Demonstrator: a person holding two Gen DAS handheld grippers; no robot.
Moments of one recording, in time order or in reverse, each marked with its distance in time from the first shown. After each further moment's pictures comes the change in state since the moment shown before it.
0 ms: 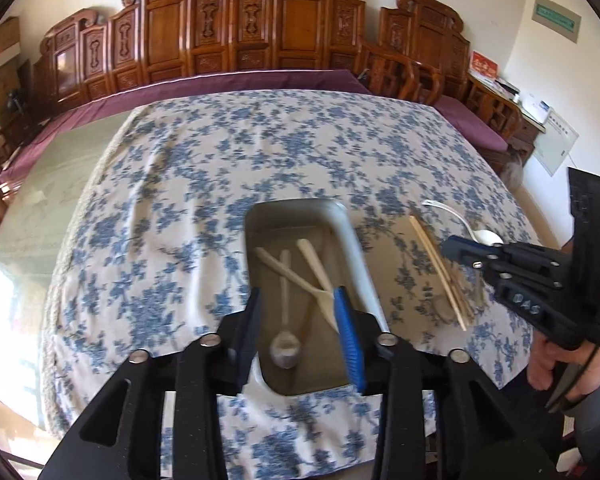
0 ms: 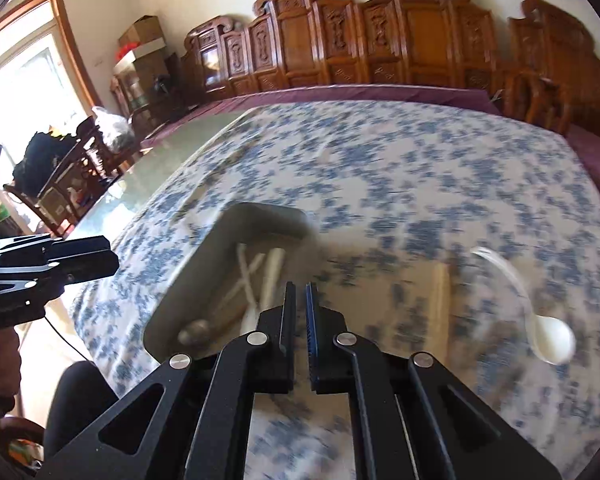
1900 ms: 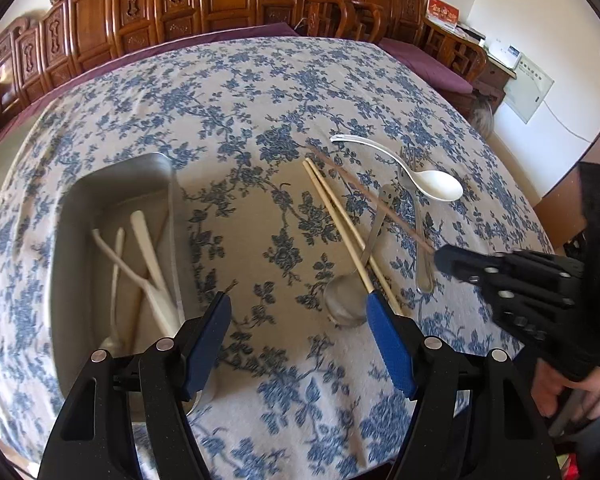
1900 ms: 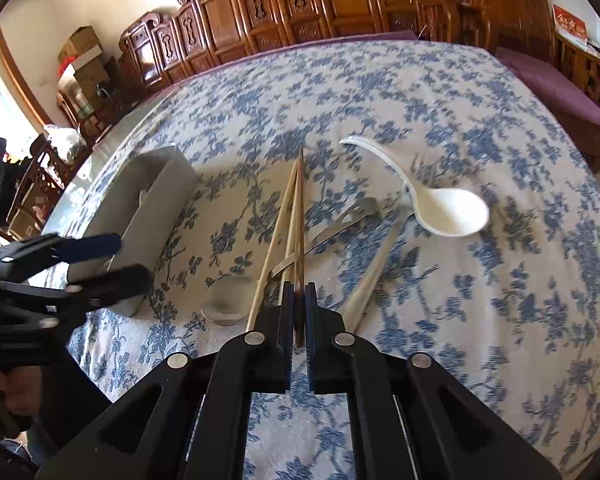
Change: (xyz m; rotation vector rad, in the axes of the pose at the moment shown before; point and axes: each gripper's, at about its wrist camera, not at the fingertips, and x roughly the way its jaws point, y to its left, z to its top) left arm 0.096 -0.134 -0.016 0.098 0.137 -0.087; right arm -0.016 -0.107 -0.076 0.170 0.098 -0.086
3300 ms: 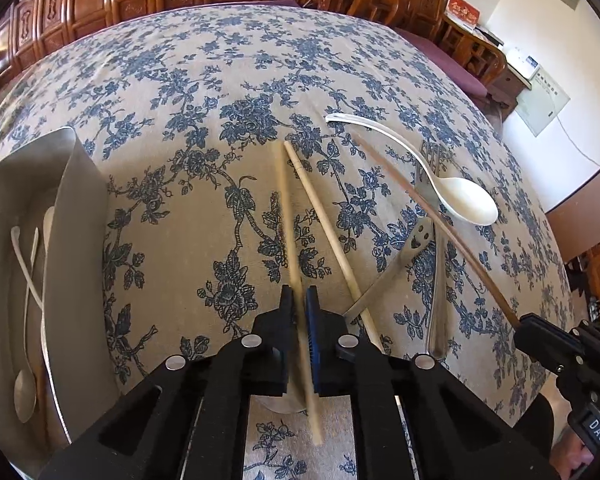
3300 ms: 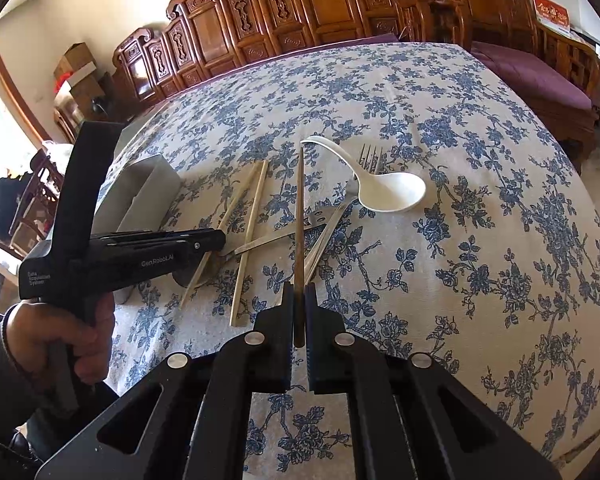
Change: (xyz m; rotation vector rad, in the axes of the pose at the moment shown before) left arm 0.079 -0.012 0.023 -0.088 0.053 -0.037; right arm -0.021 -0.034 -0.020 0.047 -0.017 0.009
